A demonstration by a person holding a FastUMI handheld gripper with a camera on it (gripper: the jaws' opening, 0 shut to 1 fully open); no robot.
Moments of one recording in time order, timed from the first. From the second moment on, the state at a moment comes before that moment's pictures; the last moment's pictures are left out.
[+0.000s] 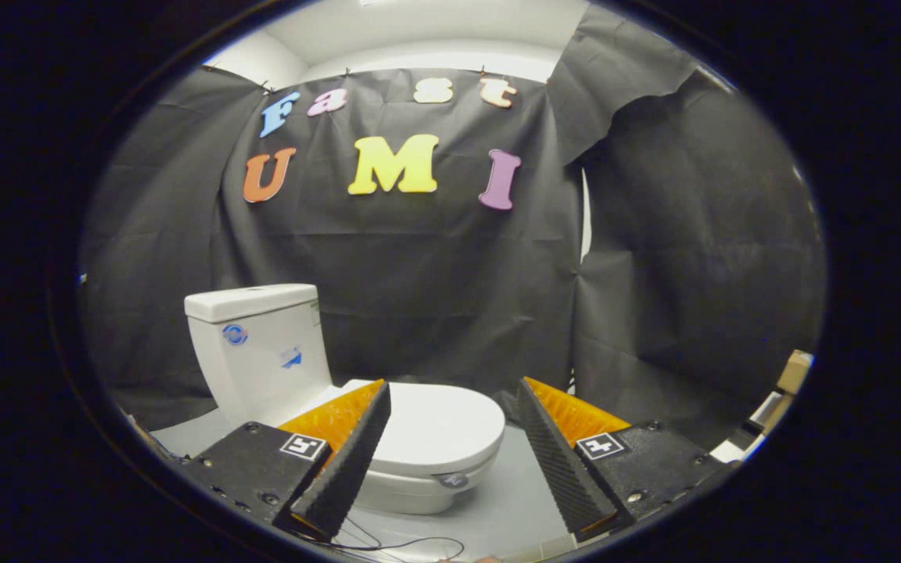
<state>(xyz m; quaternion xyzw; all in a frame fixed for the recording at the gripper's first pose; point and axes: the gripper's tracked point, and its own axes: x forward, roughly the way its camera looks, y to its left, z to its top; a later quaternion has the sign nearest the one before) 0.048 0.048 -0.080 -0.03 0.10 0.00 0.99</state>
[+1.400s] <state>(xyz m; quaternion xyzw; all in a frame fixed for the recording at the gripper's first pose) 0.115 -0.009 -0.317 0.38 0.38 -0.06 0.84</state>
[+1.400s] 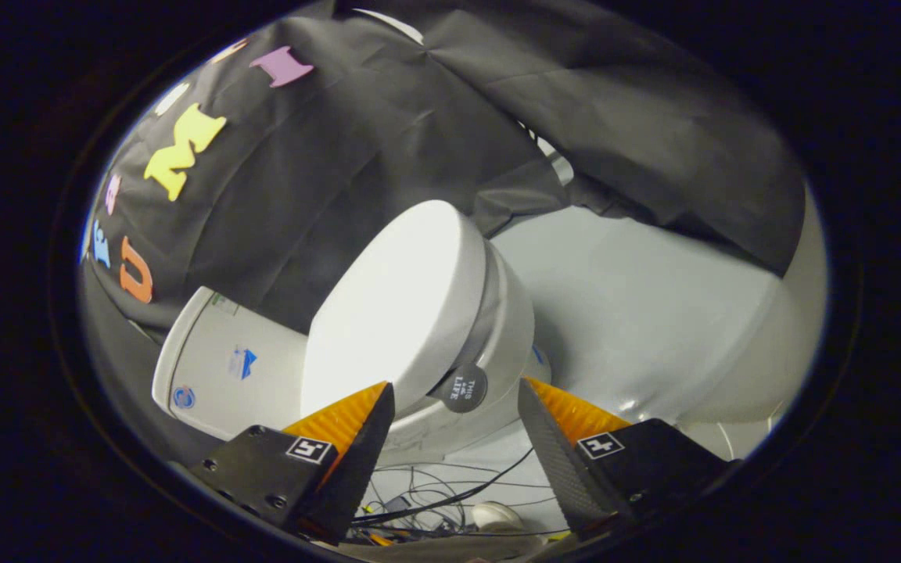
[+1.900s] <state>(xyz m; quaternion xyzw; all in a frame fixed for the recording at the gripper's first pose) 0.127 -0.006 -0.349 0.51 0.39 -0.03 0.77</state>
